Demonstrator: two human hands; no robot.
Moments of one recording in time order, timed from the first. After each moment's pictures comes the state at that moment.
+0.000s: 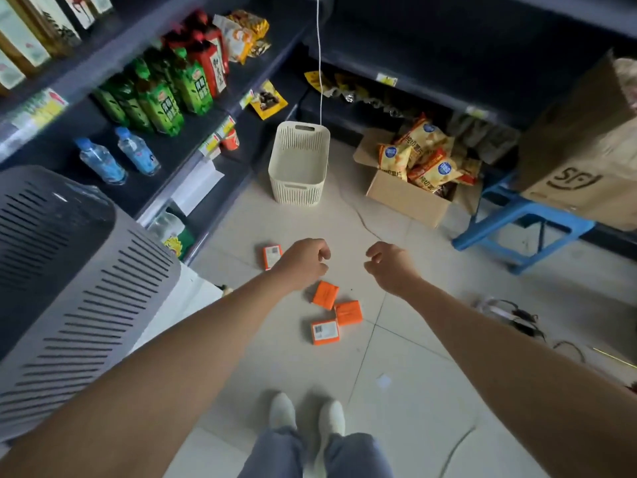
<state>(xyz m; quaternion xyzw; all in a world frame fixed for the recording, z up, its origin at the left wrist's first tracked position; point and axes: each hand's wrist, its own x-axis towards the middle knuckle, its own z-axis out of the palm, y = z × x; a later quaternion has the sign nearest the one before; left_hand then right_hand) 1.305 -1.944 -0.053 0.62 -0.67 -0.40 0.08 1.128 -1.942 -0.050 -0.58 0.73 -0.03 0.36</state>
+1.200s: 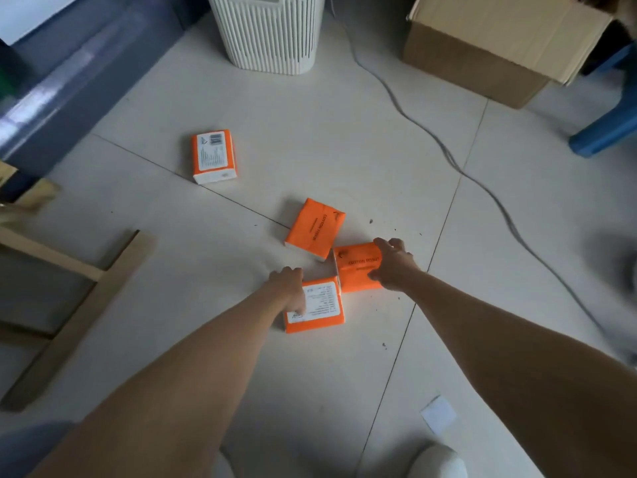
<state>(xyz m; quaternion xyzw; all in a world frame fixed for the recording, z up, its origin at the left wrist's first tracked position) 1.226 -1.931 -0.726 0.64 -0.63 -0.38 -0.23 1.028 -1.967 -0.709 -0.60 0.71 0.13 0.36</state>
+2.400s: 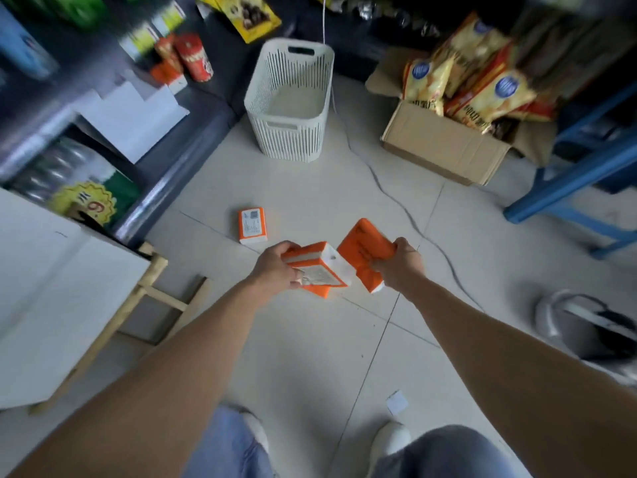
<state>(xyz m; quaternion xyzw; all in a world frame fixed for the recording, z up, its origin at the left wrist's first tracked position) 1.248 -1.959 -0.393 0.70 -0.39 -0.55 0.24 1.034 -1.988 -0.399 -0.46 0.77 -0.09 0.42</state>
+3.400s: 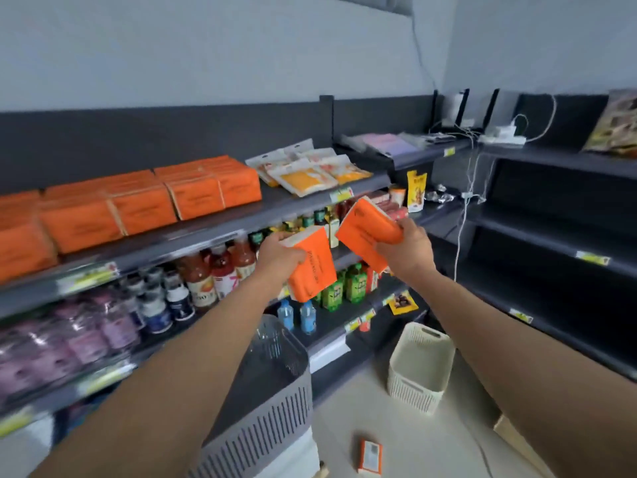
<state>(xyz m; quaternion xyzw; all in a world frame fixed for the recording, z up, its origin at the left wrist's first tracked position) 1.537 -1.917 0.271 0.71 -0.32 -0.24 0.58 1.357 -2.016 0.278 -0.74 0.50 -0.36 0.27</state>
